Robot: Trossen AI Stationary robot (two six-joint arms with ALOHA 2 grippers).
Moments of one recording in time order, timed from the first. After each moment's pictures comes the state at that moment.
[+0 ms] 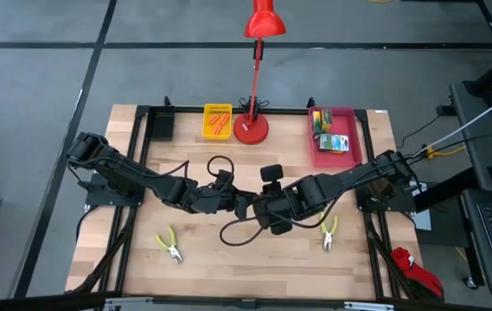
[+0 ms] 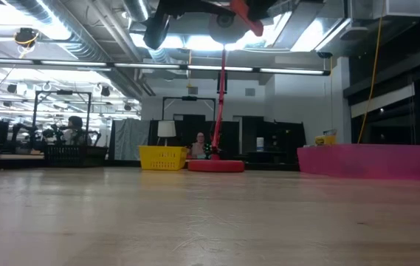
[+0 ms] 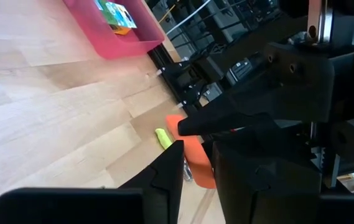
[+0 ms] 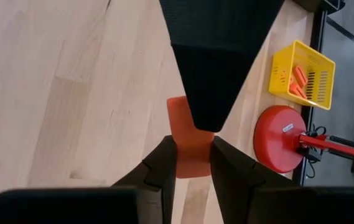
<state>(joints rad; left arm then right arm) -0.34 1.55 1.05 0.16 -0.57 -1.12 0.38 1.88 1.87 -1.22 0.48 -0.01</state>
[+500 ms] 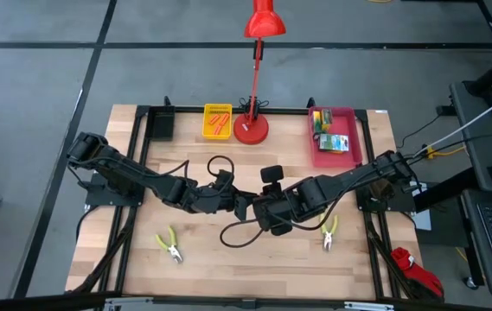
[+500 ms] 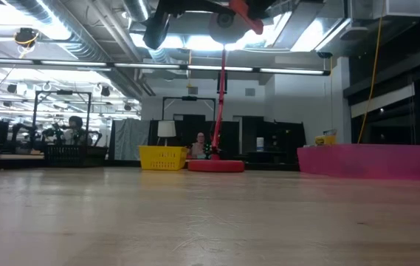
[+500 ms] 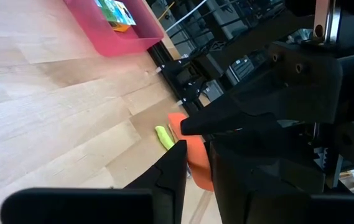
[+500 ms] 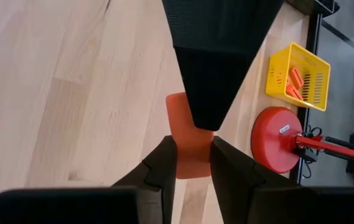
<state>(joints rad) -0.34 1.55 1.05 0.15 -0.55 -1.12 0.39 1.88 1.87 -1.21 0.50 -0.01</state>
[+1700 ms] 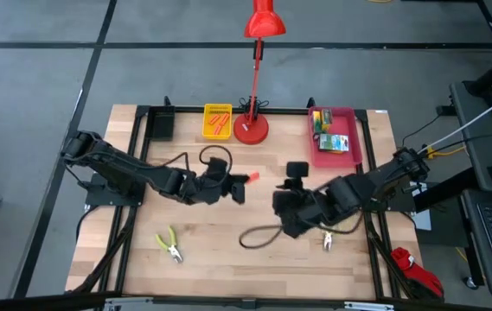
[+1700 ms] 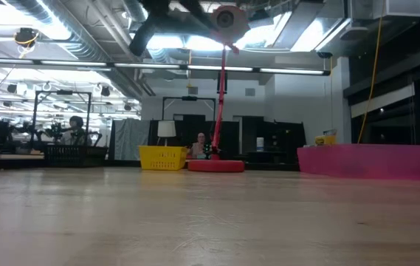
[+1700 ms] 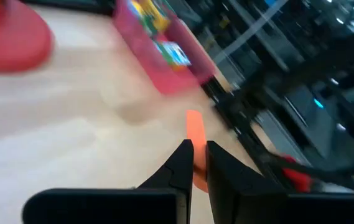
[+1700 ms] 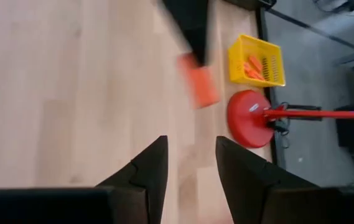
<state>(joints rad) -0.28 1.49 1.05 -0.04 -0.70 -1.09 0.49 1.75 1.87 -1.32 0.64 0.23</state>
